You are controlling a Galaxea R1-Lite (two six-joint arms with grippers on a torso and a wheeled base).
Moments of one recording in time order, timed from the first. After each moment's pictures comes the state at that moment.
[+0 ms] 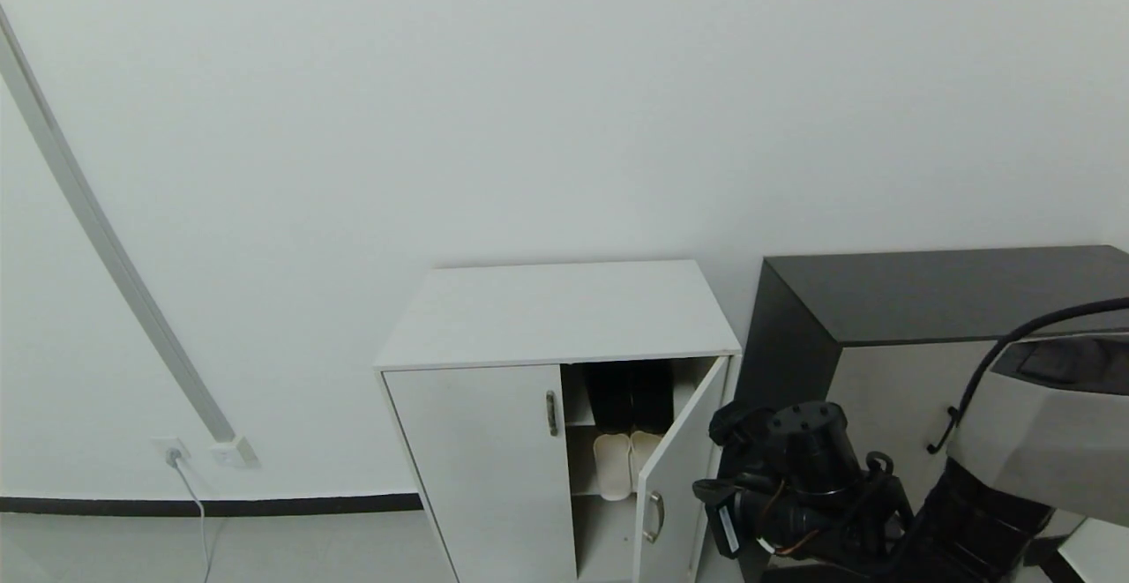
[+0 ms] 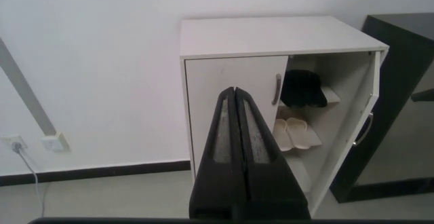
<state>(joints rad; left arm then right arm) 0.00 0.00 0.00 0.00 -0.01 0.00 0.64 2.14 -0.58 -0.98 0.04 0.06</state>
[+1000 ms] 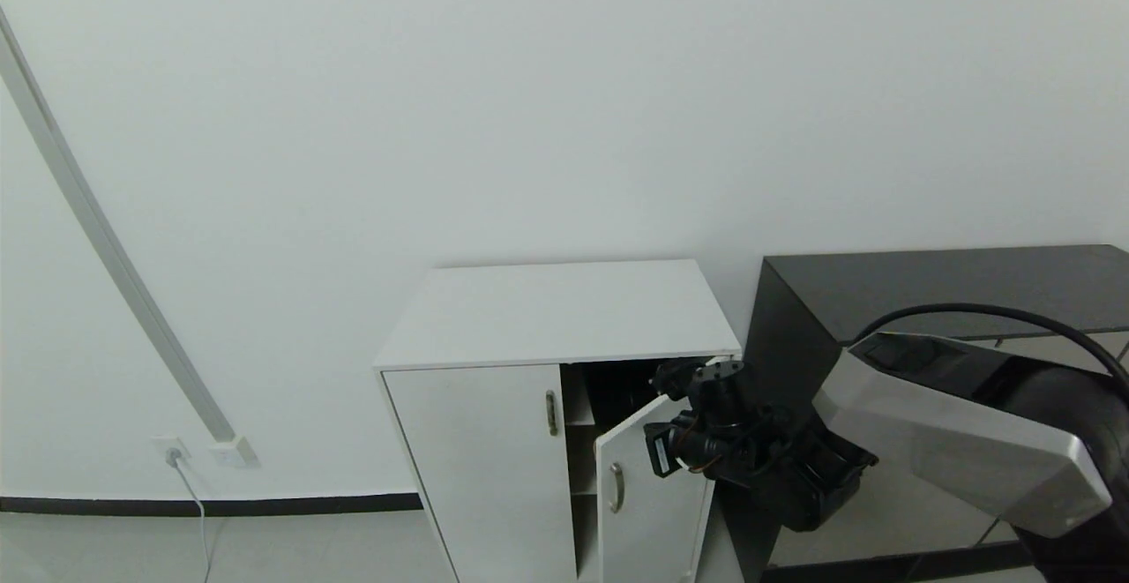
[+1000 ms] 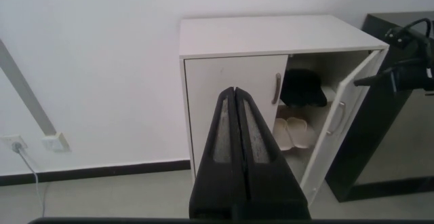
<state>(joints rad) 0.00 0.00 0.00 0.00 -0.01 0.00 0.59 2.45 -1.12 -0.82 0.03 0.06</state>
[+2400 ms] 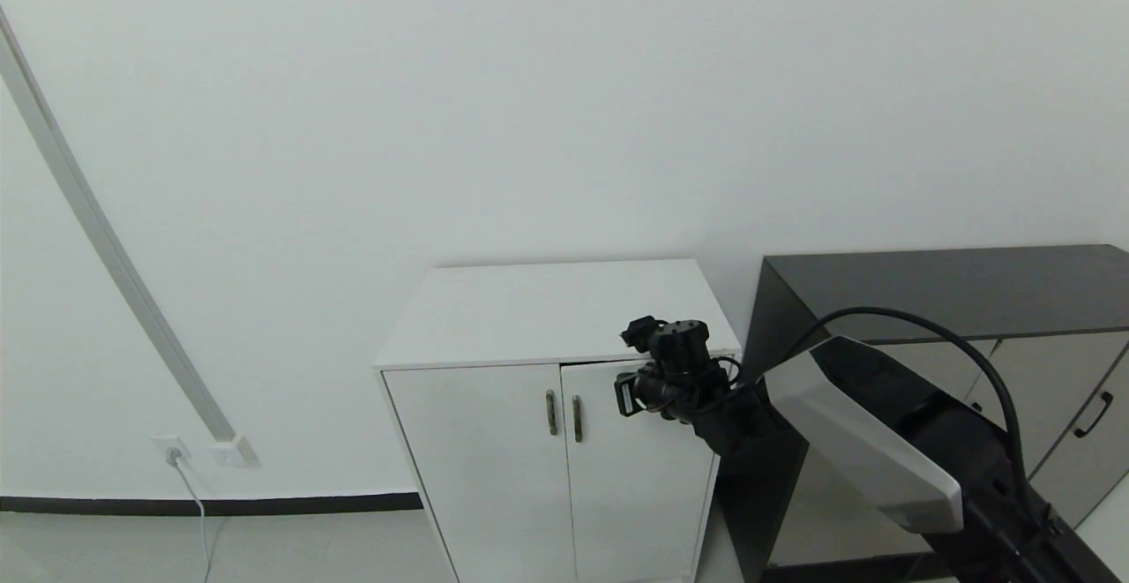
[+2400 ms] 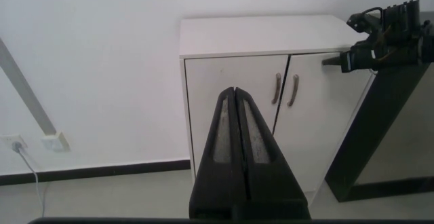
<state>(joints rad) 0.00 0.00 0.00 0.00 -0.01 0.00 0.55 2.70 -1.76 -0.52 0.02 0.06</state>
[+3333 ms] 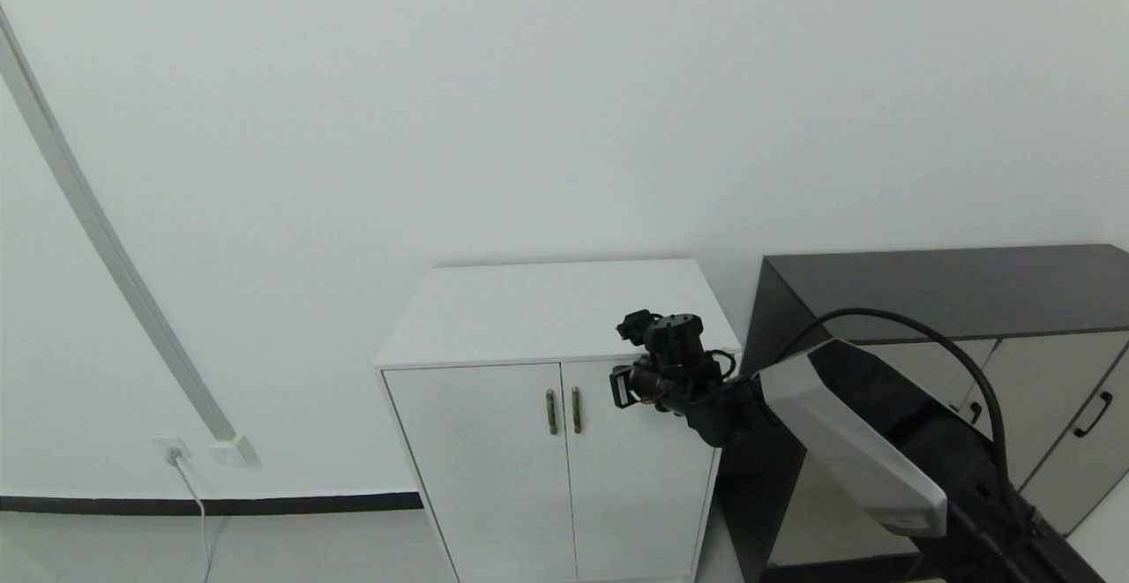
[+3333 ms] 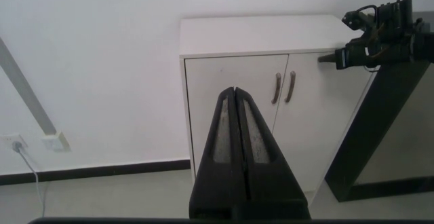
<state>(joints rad) 0.00 0.00 0.00 0.00 -0.01 0.00 0.55 2.74 -1.88 -0.47 0.02 0.06</state>
